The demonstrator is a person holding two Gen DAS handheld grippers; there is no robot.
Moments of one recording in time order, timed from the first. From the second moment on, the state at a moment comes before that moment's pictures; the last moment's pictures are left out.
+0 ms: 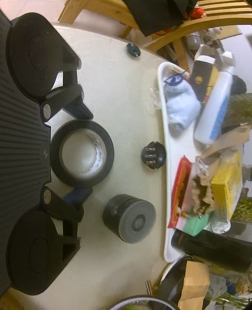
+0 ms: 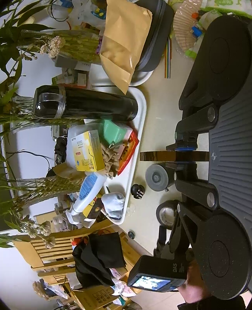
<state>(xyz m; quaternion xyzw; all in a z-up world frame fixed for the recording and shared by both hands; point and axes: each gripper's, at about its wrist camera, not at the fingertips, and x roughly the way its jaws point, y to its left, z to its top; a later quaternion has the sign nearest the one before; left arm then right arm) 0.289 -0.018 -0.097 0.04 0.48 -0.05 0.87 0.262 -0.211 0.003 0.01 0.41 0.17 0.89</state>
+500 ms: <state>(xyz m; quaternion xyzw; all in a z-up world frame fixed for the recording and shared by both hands) 0.287 -0.020 -0.086 0.04 0.47 -0.06 0.88 0.262 -0.220 -0.003 0.01 0.42 0.16 0.89</state>
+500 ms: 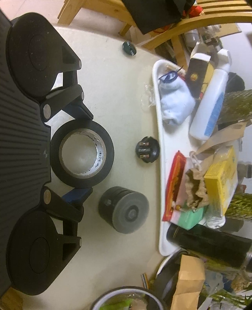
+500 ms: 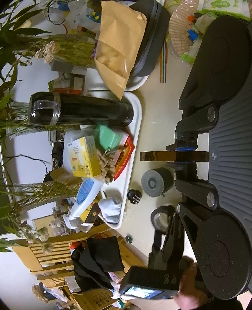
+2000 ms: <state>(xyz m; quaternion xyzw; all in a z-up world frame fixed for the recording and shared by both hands) 0.170 -0.033 0.030 0.02 0.40 -0.10 0.91 0.186 -0.224 0.035 0.04 0.42 0.16 0.89</state>
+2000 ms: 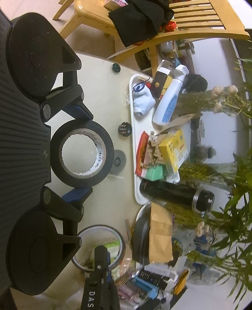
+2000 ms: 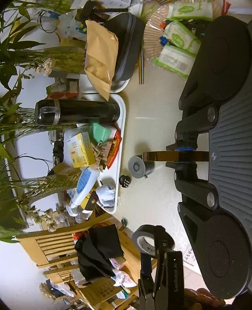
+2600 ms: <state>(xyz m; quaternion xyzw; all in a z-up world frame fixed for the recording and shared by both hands) 0.093 -0.052 0.016 0.04 0.43 -0.14 0.89 0.117 -0.217 0.042 0.03 0.42 0.18 0.89</state>
